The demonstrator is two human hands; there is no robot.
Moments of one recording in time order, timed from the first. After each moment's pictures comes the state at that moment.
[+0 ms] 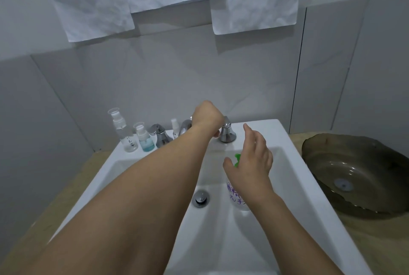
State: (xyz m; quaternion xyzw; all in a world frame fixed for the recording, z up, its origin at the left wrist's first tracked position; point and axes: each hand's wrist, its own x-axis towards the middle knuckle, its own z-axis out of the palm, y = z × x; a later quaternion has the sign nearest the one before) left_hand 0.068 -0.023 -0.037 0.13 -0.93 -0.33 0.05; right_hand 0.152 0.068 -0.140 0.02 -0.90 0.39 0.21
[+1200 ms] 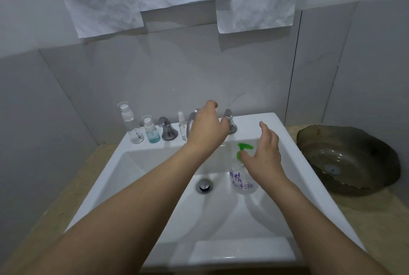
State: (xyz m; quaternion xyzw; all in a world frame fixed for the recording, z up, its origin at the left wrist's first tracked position) left_hand 0.143 -0.045 -0.052 -0.01 -0.93 -0.31 0.19; right_hand 0.170 0.090 -0.136 0.00 -0.88 0.45 0.17
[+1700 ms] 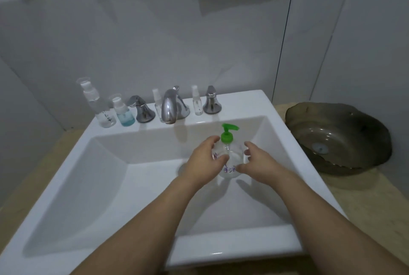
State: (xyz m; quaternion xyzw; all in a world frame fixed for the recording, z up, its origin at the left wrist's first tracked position) left_hand 0.155 -0.041 -0.191 -0.07 -0.90 -0.42 -0.01; right_hand 0.149 0.133 -0.205 -0.02 -0.90 0.43 -0.12
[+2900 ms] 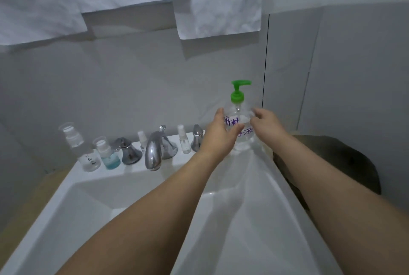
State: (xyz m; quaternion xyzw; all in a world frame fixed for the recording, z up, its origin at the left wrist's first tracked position) left_hand 0.057 0.042 -0.095 -0.09 -0.87 -0.49 0.06; right_hand 0.042 0.182 -0.092 -0.05 -0.85 0.52 0.10
